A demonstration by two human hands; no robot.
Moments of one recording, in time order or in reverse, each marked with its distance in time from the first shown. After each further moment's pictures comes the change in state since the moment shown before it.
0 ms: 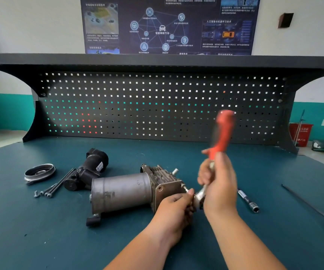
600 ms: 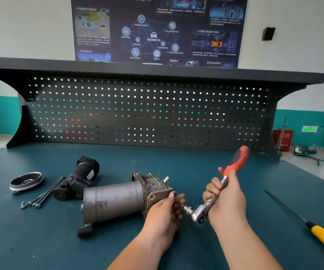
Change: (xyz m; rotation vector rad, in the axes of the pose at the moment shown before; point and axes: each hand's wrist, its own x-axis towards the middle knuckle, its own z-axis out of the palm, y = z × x) left_hand -0.002 0.011 0.008 -0.218 0.134 -0.077; right_hand 0.010 -0.026 -0.017 0.272 0.430 0.423
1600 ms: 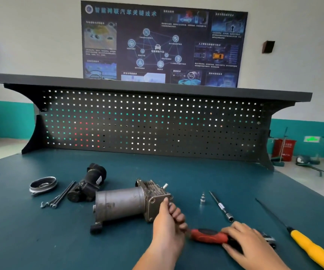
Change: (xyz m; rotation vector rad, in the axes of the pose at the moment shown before) left_hand -0.051 0.006 0.024 -0.350 0.004 -0.047; right_hand 0.004 -0.053 -0.135 -2.087 -0.742 -0.809
